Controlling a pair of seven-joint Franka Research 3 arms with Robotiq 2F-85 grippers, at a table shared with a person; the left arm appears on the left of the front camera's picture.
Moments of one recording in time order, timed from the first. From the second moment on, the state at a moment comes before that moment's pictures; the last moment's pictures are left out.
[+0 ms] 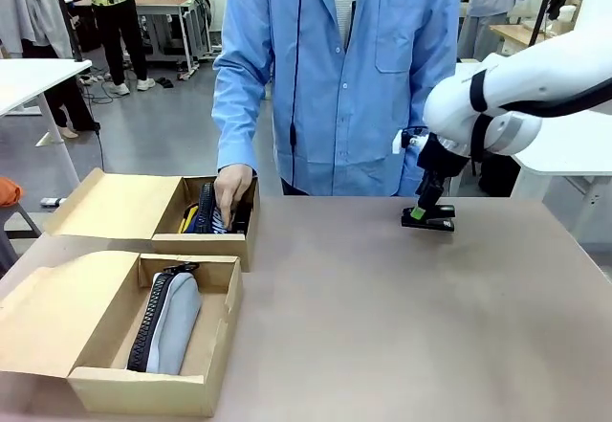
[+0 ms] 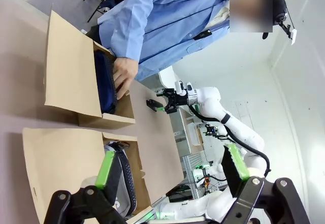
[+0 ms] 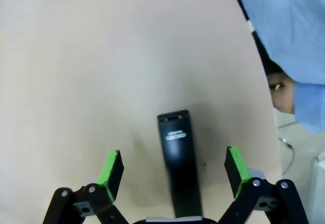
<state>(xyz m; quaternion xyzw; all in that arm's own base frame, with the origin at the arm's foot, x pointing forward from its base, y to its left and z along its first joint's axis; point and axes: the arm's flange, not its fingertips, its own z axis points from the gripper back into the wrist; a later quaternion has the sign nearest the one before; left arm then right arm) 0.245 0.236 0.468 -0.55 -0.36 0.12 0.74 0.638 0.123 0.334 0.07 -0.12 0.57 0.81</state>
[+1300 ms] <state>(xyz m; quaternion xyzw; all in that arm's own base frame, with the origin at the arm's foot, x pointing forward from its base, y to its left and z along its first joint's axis) 0.245 0.236 0.468 -0.55 -0.36 0.12 0.74 0.642 0.111 0.320 0.06 -0.06 0.58 0.81</state>
